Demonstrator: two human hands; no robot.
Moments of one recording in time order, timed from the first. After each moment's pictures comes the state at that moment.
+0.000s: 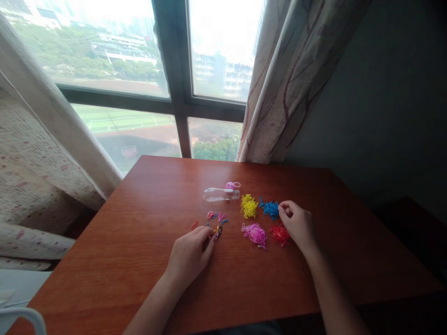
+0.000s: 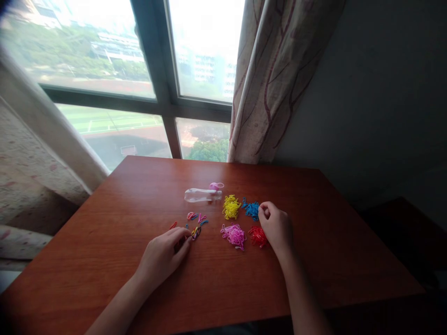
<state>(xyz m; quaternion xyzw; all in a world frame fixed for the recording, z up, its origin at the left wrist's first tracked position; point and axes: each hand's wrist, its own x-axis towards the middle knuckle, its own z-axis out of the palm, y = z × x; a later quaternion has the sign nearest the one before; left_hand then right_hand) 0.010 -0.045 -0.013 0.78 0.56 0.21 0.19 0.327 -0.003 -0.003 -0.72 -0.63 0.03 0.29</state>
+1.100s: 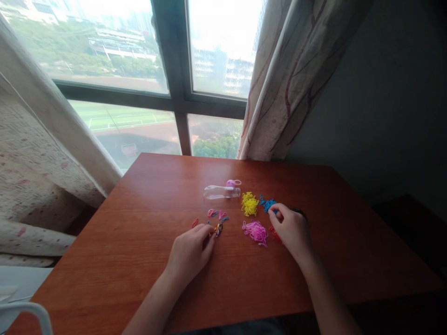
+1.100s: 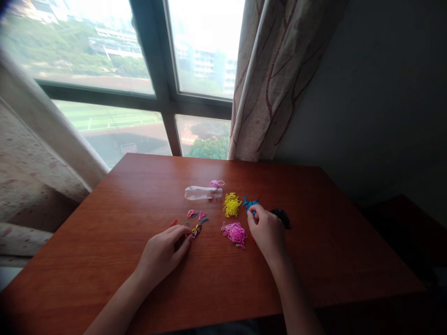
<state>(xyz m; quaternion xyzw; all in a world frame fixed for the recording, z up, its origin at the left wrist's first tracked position) 0.010 -0.045 -0.012 0.78 0.56 0.20 0.18 0.292 -0.020 0.005 -0.70 -0.67 0.03 0.25</state>
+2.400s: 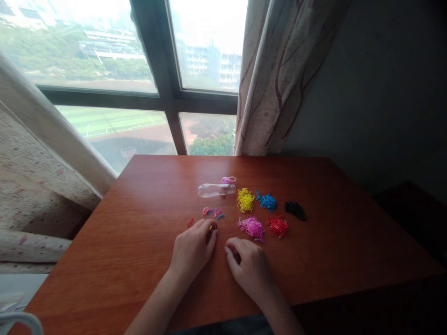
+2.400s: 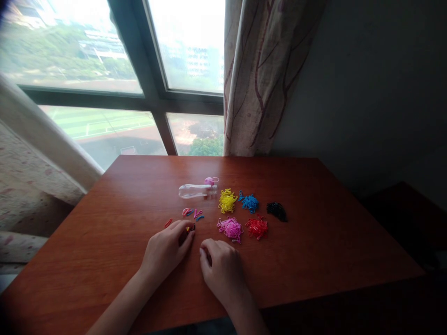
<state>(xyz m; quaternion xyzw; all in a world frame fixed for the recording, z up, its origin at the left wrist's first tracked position) 0.031 -0.042 -0.011 0.78 0.60 0.15 0.14 0.200 -0.089 -0.028 -0.59 -0.73 0.19 0.29</state>
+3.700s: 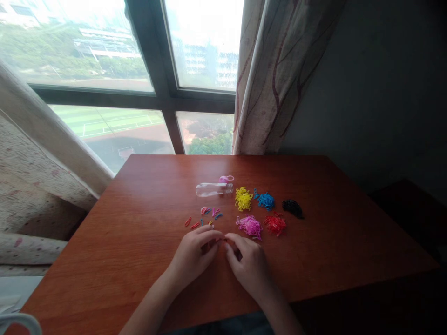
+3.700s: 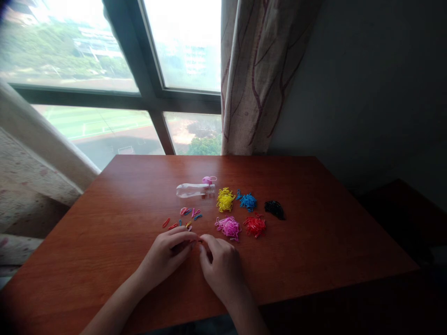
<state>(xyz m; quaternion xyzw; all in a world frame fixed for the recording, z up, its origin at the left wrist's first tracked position) 0.025 -0.044 -0.015 0.79 0.42 0.29 0.33 0.203 -0.088 -0.033 -0.58 -0.71 0.22 0.34</state>
